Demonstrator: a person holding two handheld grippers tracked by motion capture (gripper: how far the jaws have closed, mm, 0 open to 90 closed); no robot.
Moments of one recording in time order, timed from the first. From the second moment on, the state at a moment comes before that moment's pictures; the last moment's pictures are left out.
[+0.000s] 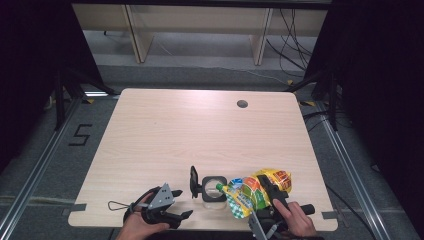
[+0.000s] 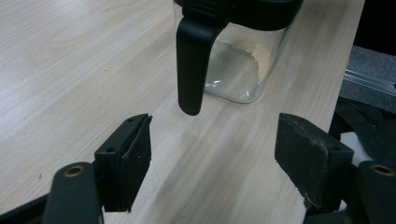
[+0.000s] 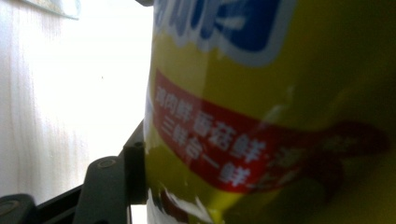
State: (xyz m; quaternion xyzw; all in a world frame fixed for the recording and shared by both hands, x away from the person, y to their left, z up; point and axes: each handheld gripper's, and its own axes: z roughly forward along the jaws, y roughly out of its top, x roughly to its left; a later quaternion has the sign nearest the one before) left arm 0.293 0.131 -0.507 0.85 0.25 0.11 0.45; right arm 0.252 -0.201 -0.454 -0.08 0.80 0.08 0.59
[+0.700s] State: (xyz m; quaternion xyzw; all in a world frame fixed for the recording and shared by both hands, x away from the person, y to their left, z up) left arm 0.293 0.131 -0.507 0.85 0.25 0.11 0.45; right arm 0.252 -0.187 -0.453 -0.16 0.77 0.03 0.61
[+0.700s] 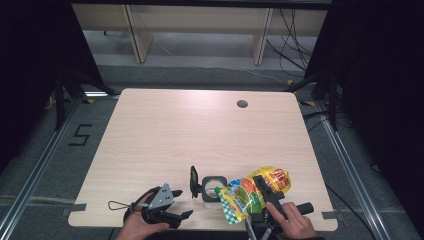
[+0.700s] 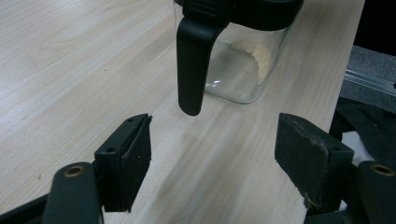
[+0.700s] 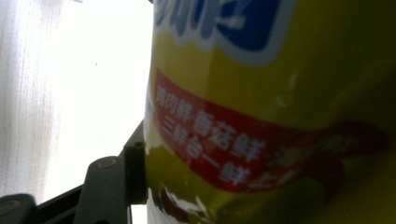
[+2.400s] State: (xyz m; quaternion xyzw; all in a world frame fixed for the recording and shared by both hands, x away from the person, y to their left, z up) left arm 0.293 0.131 -0.506 0.85 0.25 0.11 0.46; right arm 0.258 -0.172 -0.456 -0.21 0.76 -0.01 0.61
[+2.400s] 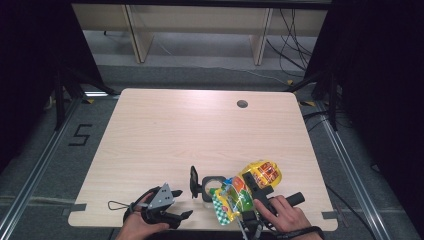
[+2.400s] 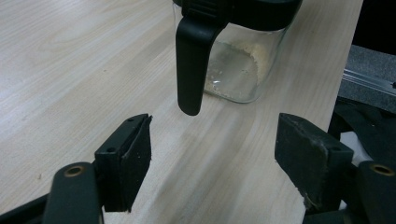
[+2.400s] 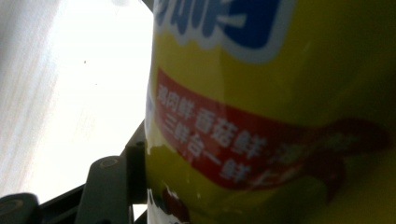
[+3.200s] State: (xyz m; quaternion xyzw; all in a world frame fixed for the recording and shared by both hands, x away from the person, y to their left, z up) left arm 0.293 0.131 -0.506 0.85 0.25 0.11 0.46; right arm 0.256 -0.170 -0.454 -0.24 0.74 -0.02 0.62
